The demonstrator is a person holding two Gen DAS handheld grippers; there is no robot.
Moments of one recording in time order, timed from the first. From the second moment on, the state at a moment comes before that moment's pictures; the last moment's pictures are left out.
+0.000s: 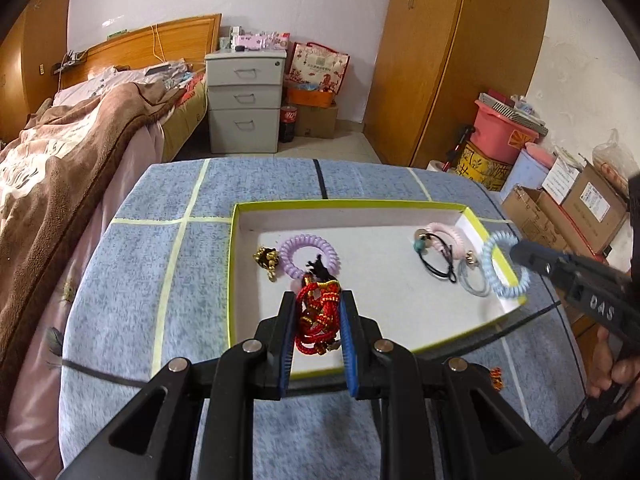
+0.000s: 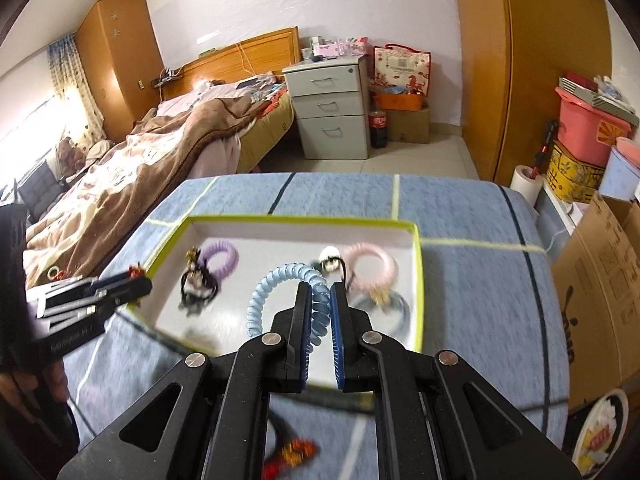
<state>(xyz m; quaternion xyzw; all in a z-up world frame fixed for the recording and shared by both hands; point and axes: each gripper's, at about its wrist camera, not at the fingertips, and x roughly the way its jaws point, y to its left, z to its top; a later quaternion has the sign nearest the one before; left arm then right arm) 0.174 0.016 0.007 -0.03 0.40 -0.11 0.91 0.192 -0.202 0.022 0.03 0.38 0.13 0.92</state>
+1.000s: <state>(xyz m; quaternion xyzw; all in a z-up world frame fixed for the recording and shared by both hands) 0.210 0.022 -0.030 -0.02 0.44 -0.10 0.89 0.281 -0.168 -0.028 0.00 0.44 0.15 0.89</state>
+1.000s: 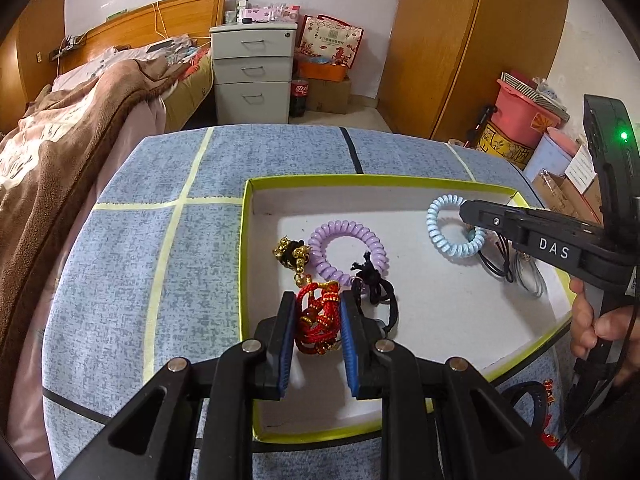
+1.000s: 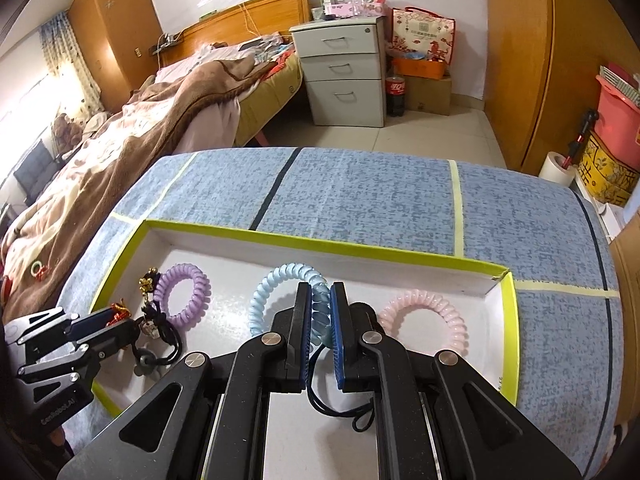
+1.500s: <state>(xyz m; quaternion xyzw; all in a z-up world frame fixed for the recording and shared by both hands) 0.210 0.020 -0.030 -0.03 0.44 -0.10 0.89 0.284 -0.167 -0.033 0.00 0.45 0.15 0.88</state>
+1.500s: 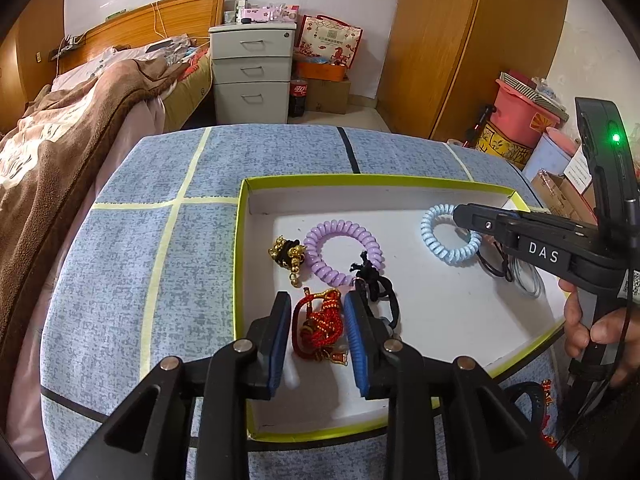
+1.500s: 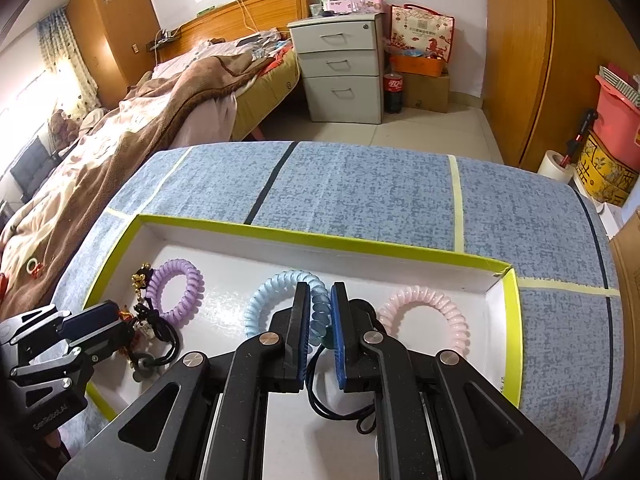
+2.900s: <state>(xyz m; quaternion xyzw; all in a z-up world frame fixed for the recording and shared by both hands) 0.145 0.013 0.003 -0.02 0.39 -0.09 0.92 0.196 -0.179 0.003 0.01 0.40 0.14 0.91</state>
